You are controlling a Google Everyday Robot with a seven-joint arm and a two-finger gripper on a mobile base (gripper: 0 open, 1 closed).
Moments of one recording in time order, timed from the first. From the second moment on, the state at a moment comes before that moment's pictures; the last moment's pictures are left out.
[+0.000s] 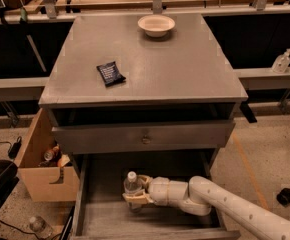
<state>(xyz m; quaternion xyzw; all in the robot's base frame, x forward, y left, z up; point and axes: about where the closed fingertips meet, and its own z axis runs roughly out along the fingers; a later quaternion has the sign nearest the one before) 0.504 0.050 0.455 -0.45 0.61 0.43 0.49</state>
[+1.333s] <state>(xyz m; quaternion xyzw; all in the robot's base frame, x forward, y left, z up) 0.523 -0.013 0.654 -0.39 0.64 0.40 0.52</state>
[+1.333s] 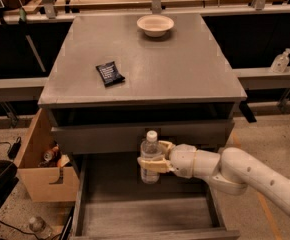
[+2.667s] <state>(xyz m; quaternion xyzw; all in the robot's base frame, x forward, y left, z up) 0.551 -0.102 0.903 -0.24 0.69 0.29 0.61</state>
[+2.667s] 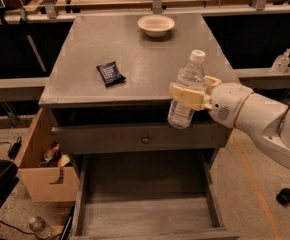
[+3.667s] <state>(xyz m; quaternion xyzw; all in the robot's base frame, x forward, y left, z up) 0.630 -0.096 0.944 -0.30 0.67 0.19 0.65</state>
